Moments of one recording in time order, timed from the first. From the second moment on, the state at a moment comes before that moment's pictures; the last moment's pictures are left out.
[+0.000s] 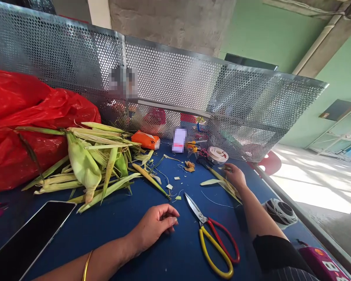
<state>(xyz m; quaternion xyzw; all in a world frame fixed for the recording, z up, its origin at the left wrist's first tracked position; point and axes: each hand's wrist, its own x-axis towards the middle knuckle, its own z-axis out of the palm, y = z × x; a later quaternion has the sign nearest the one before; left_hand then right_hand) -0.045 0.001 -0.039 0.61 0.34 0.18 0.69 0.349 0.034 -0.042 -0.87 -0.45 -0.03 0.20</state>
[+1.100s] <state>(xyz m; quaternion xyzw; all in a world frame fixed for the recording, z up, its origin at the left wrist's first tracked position) -0.042 -0.002 -0.007 0.45 0.36 0.53 0.63 0.079 0.060 0.006 -0.54 -0.81 -0.01 0.23</state>
